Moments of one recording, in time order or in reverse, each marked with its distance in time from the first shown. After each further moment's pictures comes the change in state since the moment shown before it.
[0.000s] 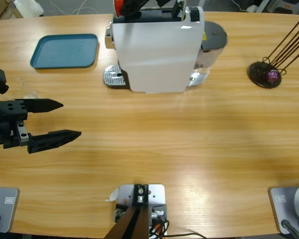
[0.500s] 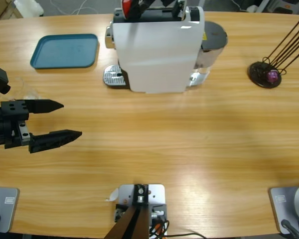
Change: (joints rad) arm 0 0.000 0.006 0.001 0.000 0.000 -0.011; arm 1 0.040 0.000 -0.034 0.053 -0.173 -0.072
